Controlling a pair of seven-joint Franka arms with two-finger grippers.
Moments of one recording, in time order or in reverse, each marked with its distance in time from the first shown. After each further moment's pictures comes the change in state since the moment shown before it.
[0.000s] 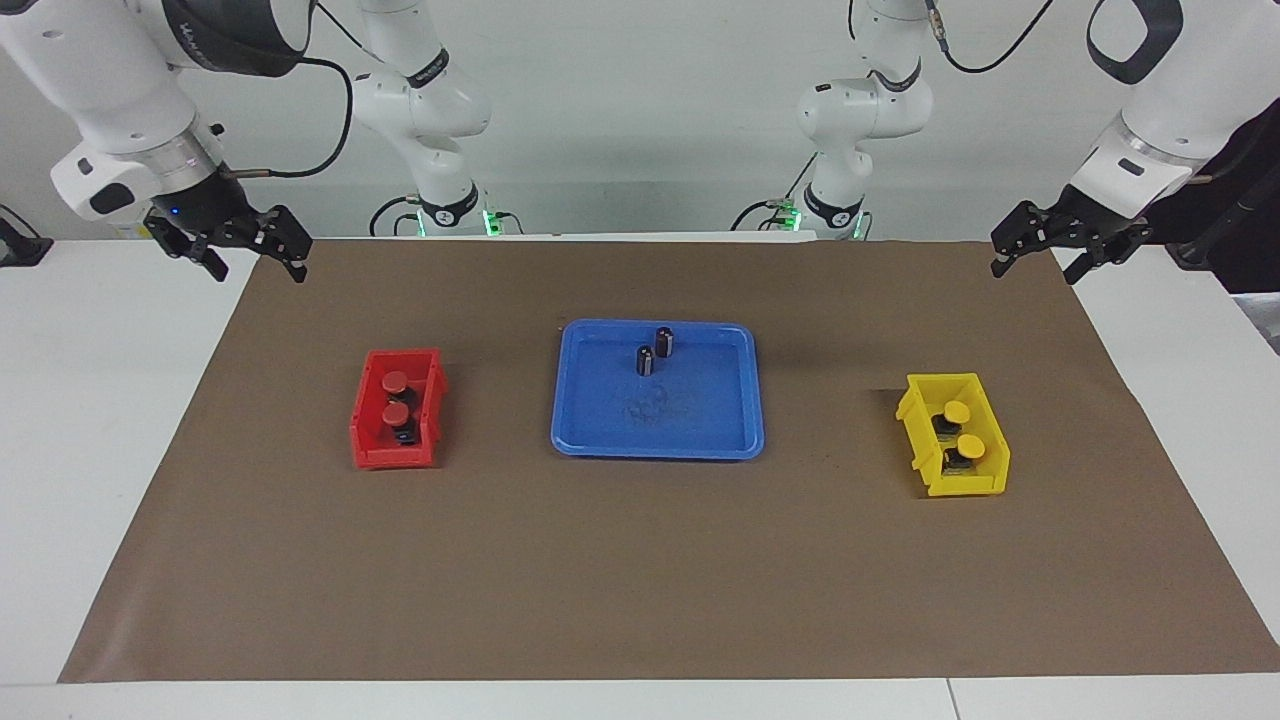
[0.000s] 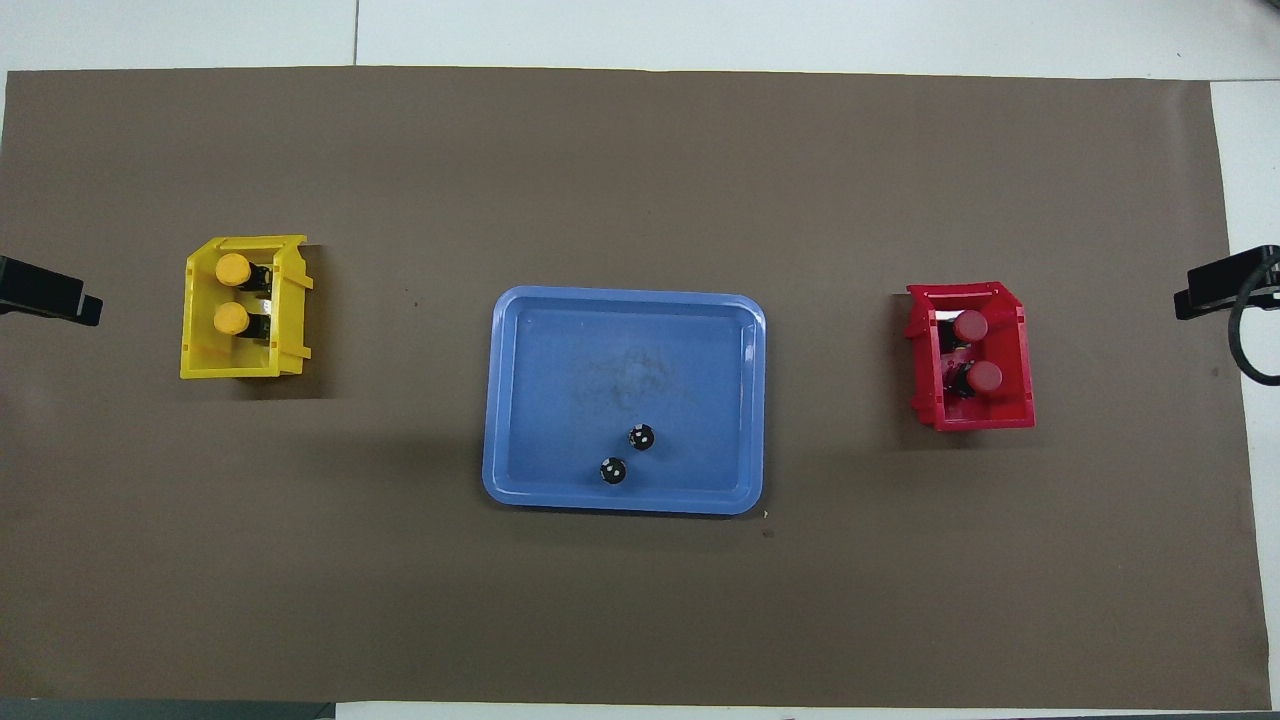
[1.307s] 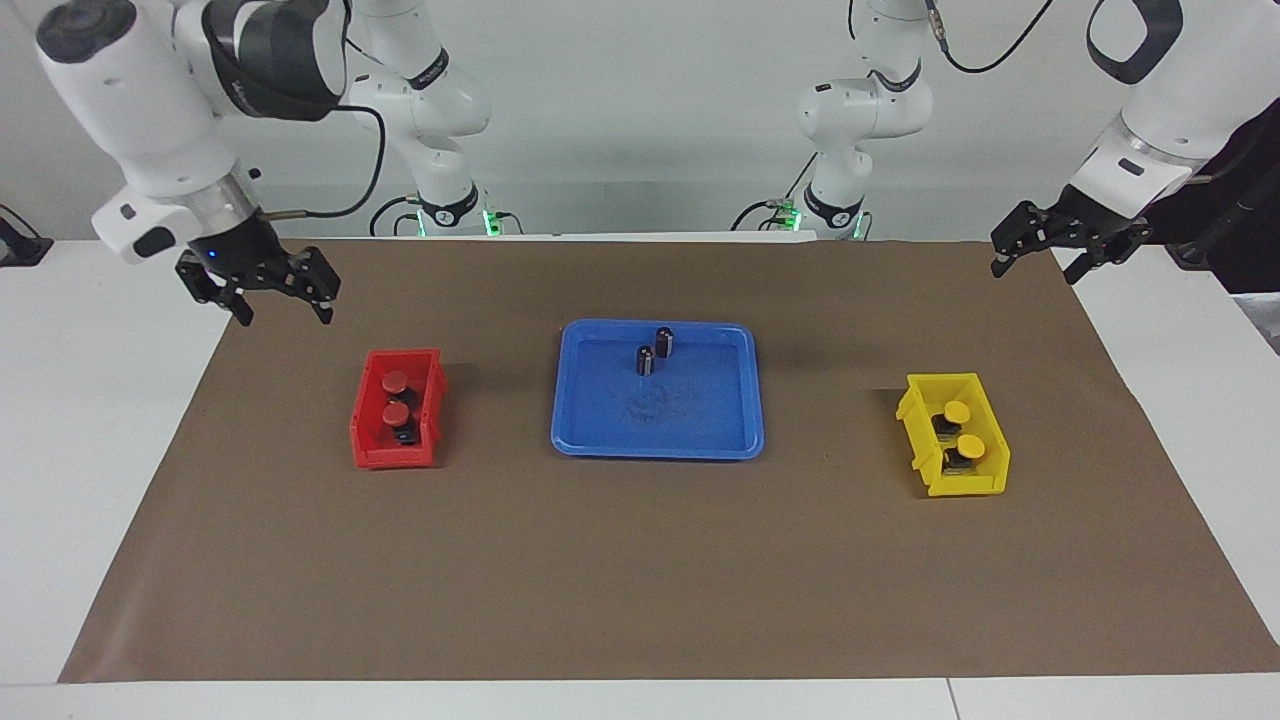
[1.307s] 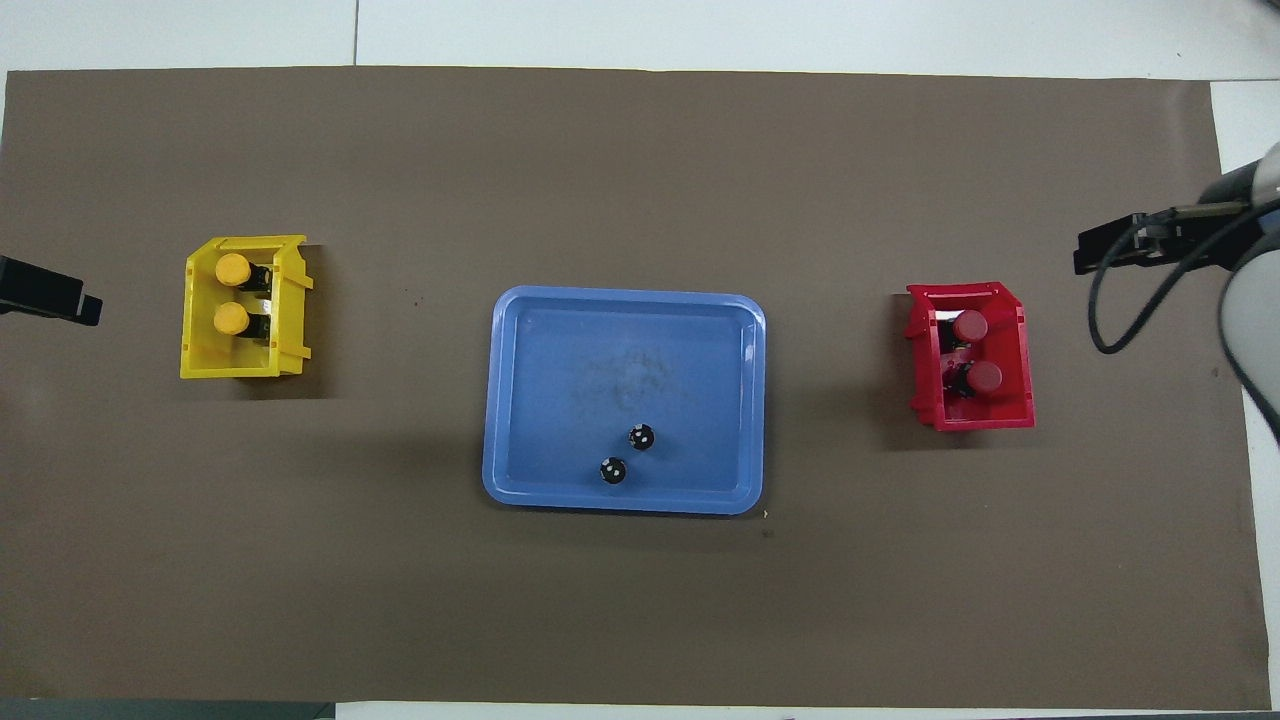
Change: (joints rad) left arm 0.000 0.000 0.000 0.000 0.000 0.000 0.000; right arm 0.066 0.073 0.015 -0.126 0.009 0.291 0.024
